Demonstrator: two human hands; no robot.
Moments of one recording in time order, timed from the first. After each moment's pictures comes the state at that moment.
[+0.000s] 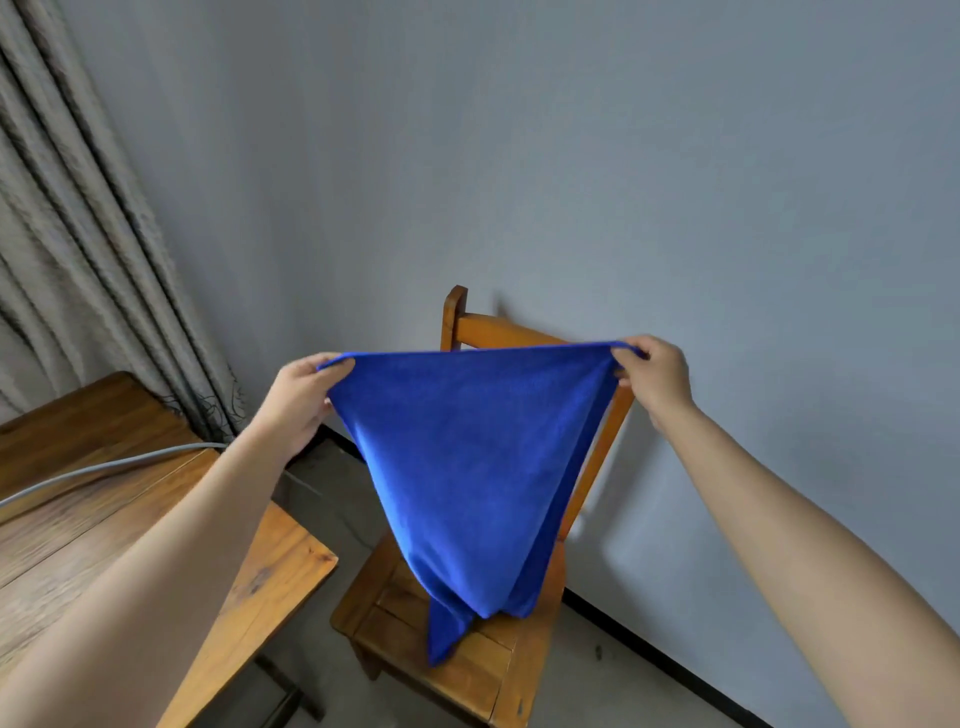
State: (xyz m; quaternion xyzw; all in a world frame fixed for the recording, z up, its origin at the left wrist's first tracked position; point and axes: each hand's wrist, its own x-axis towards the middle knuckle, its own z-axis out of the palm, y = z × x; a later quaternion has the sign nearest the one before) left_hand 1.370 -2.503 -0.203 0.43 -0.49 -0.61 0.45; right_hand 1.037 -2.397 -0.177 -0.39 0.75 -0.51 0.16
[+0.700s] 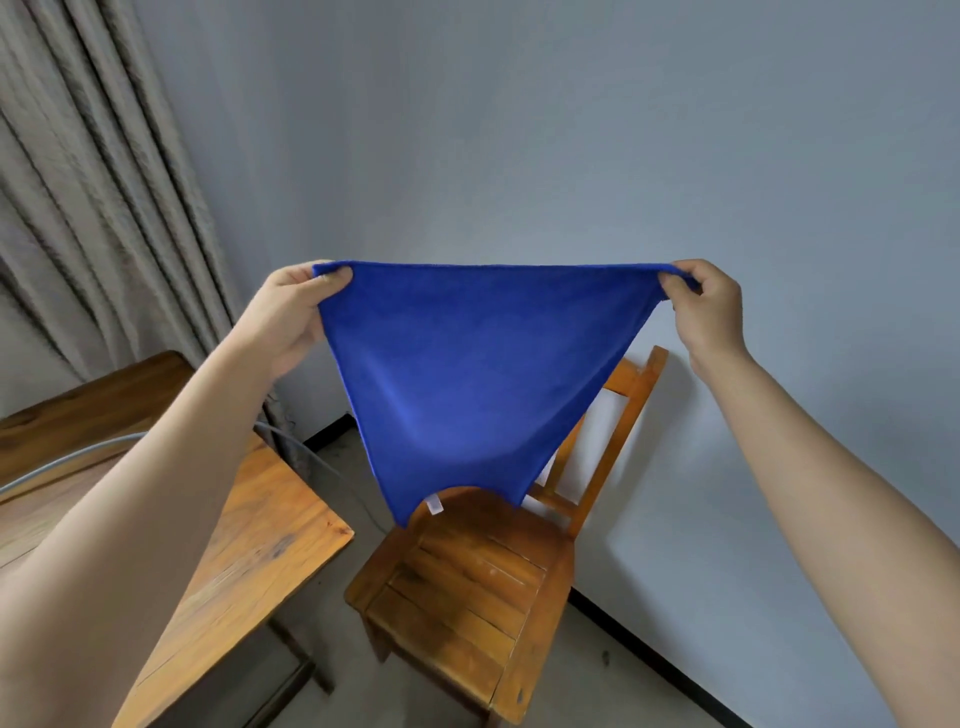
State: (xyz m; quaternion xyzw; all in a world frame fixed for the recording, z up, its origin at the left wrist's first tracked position) left_hand 1.387 -2.476 -0.116 0.32 -0.57 -0.60 0.47; right_hand 1.034 -2.387 -0.108 -0.46 0.66 -0.58 0.08
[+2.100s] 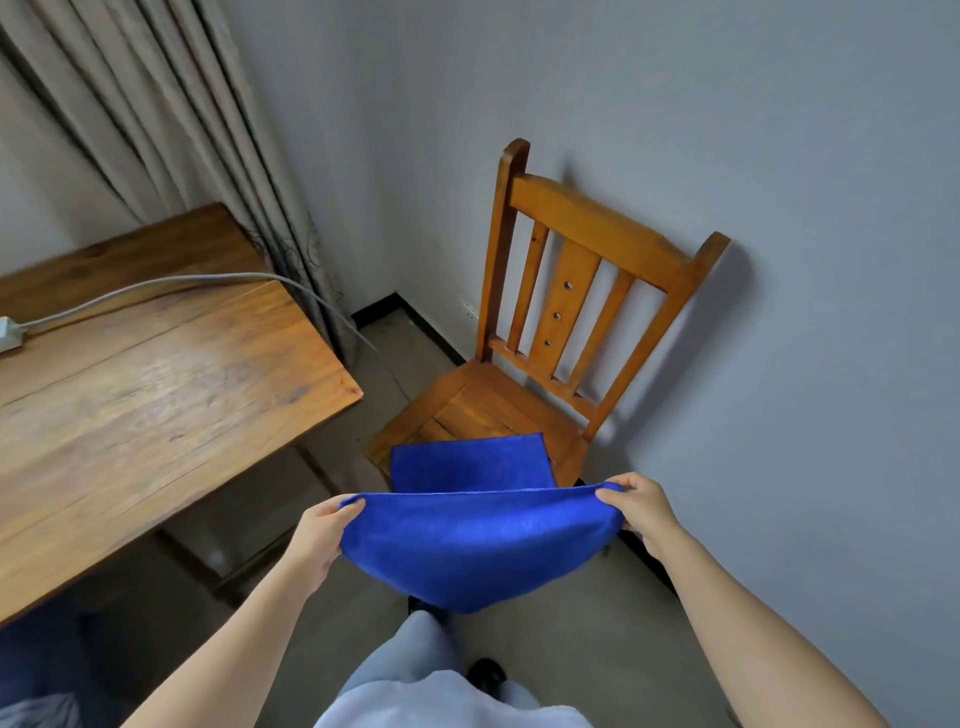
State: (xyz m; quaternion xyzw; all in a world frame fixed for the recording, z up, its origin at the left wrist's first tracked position) left_hand 1.372 -2.257 -0.403 0.72 -0.27 -0.57 0.29; right_hand 1.016 -2.252 -0.396 -0.28 0.79 -0.27 0.48
